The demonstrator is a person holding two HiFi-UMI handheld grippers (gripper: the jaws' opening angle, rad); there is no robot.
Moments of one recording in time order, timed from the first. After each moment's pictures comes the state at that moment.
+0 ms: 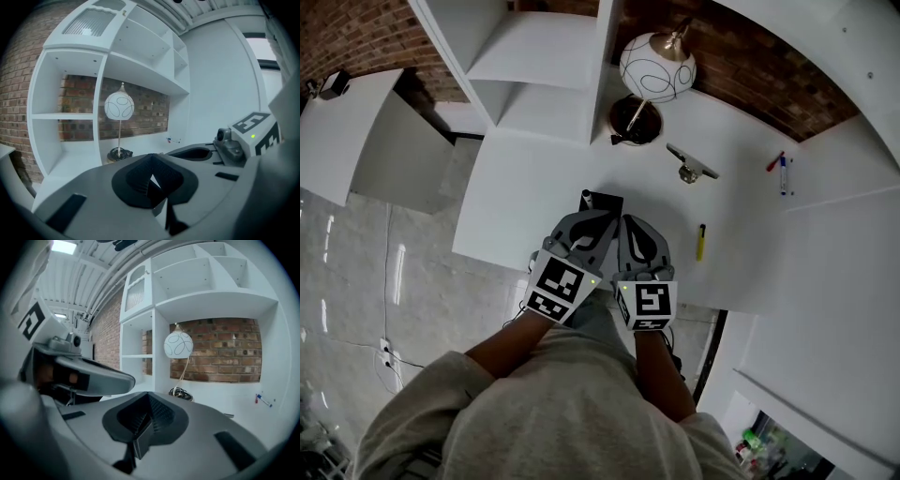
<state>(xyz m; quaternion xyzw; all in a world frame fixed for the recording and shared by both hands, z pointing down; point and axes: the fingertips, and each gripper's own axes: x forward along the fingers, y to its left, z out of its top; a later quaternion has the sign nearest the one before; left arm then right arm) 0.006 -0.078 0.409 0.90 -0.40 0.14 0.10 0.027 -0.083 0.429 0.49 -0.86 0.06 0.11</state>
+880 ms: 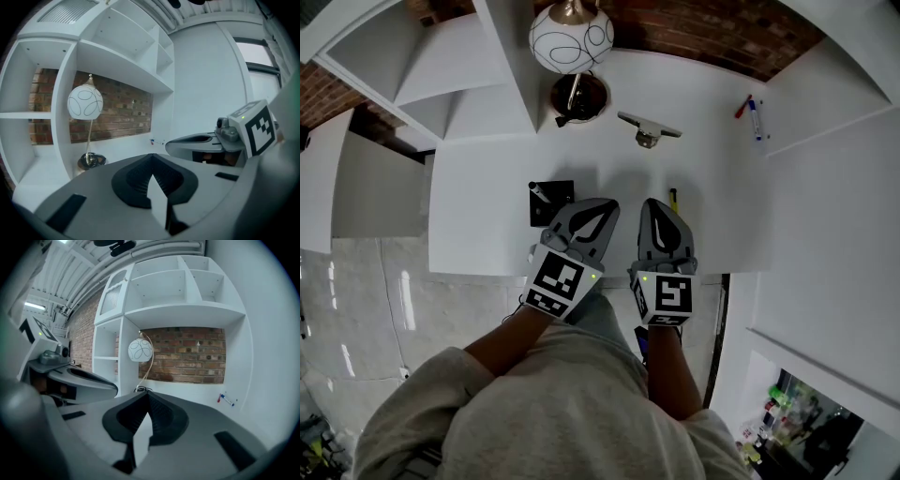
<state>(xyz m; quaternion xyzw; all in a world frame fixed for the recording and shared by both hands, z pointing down) 0.102 -0.073 0.411 0.93 -0.32 0.14 0.08 0.156 -0.076 0.411 0.61 -0.78 0.06 0.11</state>
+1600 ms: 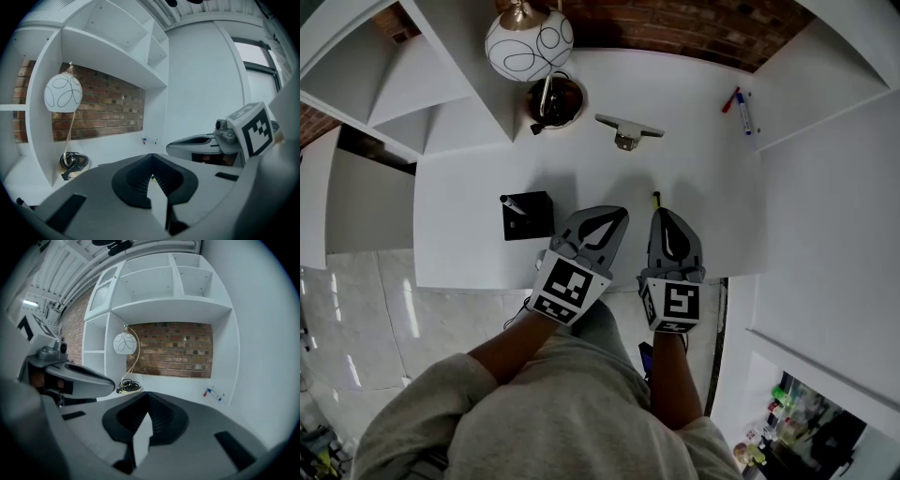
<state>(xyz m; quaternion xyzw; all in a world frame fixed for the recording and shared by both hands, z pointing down) 0.170 -0.072 0.432 0.94 -0.28 0.15 0.08 0.230 -0.071 0.438 0.64 -0.75 0.07 0.13</state>
